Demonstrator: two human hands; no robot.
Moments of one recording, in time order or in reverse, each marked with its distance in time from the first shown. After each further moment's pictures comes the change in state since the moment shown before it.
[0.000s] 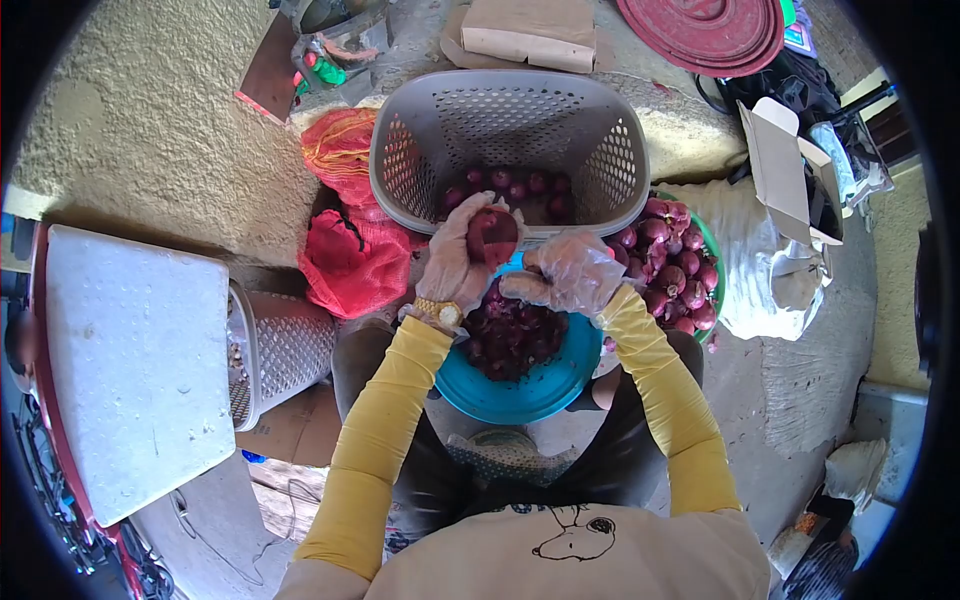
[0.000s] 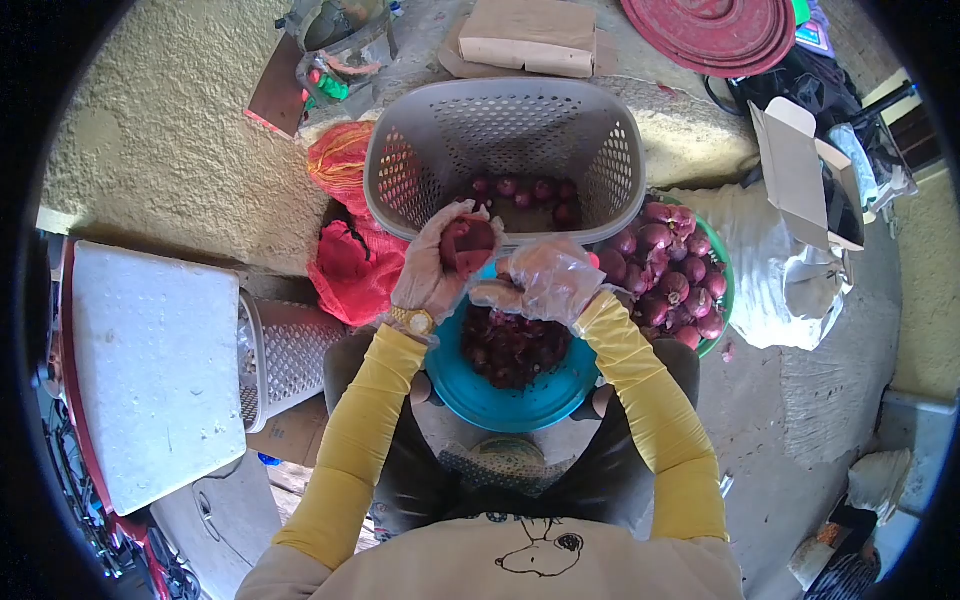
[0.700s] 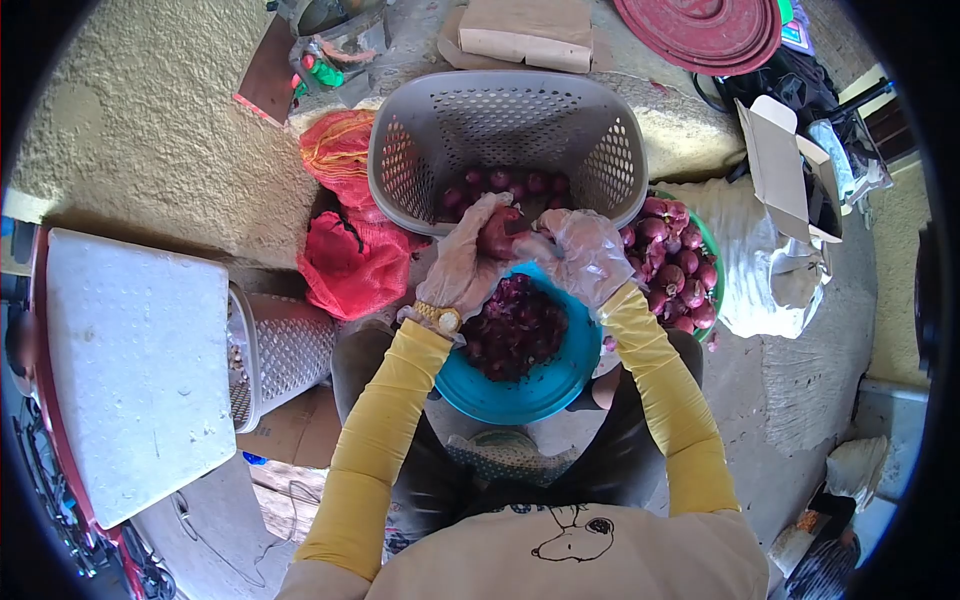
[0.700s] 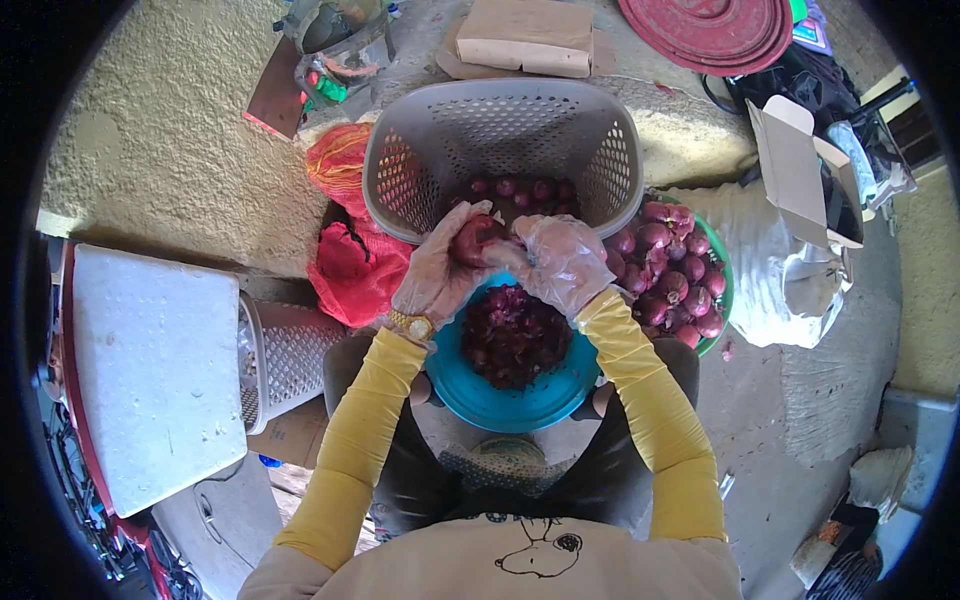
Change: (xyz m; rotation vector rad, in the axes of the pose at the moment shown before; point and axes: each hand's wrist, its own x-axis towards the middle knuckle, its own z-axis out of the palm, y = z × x) left_hand -0.012 0.000 0.010 0.063 -0.200 -0.110; right_hand 0.002 -0.003 -0.009 -0.042 0.259 0.258
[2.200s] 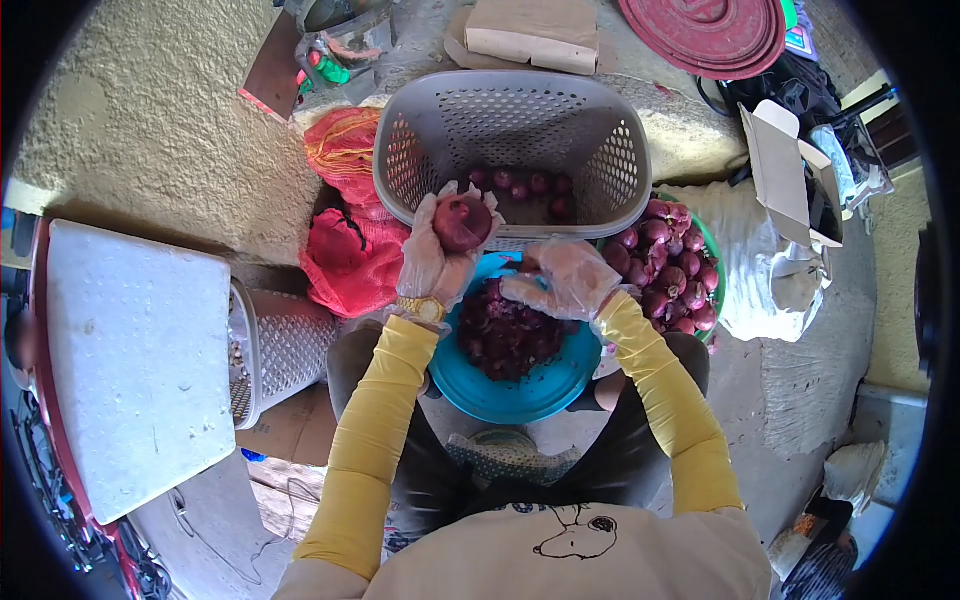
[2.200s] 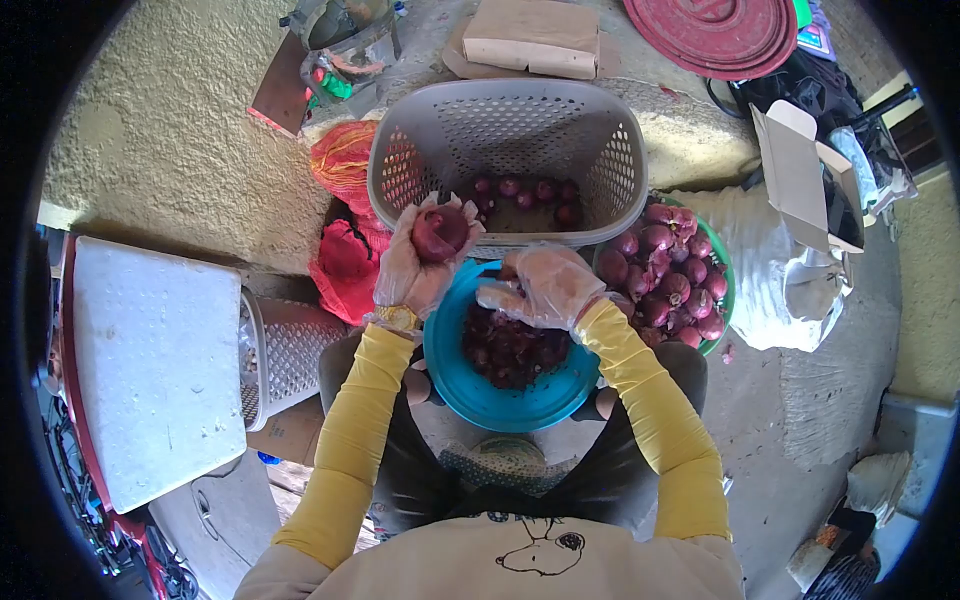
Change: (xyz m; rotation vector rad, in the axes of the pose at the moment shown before) left_hand -0.007 0.022 -0.015 -0.404 0.138 0.152; right_hand -0.010 0.003 0.021 0.130 -0.383 -0.146
